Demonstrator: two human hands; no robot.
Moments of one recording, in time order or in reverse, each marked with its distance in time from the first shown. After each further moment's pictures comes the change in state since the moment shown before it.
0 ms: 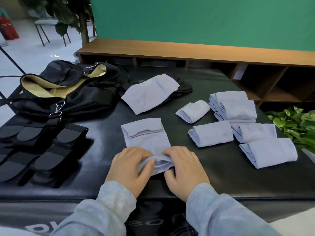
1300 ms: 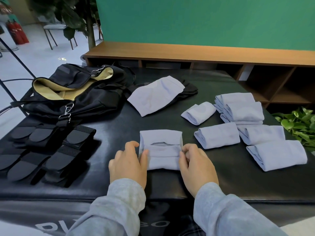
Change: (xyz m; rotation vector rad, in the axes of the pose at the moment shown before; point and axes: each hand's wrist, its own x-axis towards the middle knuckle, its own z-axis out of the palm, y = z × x) left_hand 0.013 0.014 -0.004 0.201 -0.005 -0.544; right_hand 0.007 -0.001 -0.008 0.049 -0.002 0.429
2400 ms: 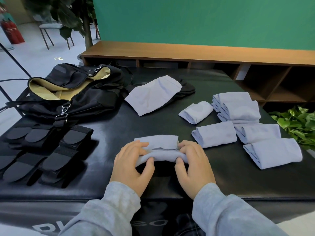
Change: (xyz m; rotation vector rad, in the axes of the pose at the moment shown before) left_hand -0.008 -0.014 0.006 -0.383 0.110 0.413; right_hand -0.007 0.005 0.003 0.157 0.118 -0.259
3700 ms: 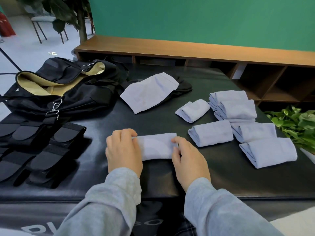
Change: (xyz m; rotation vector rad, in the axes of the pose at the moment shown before) left_hand 0.034 0.006 0.017 0.307 0.099 -0.264; right_hand 0.017 -0.007 0.000 -0.196 -0.147 0.211
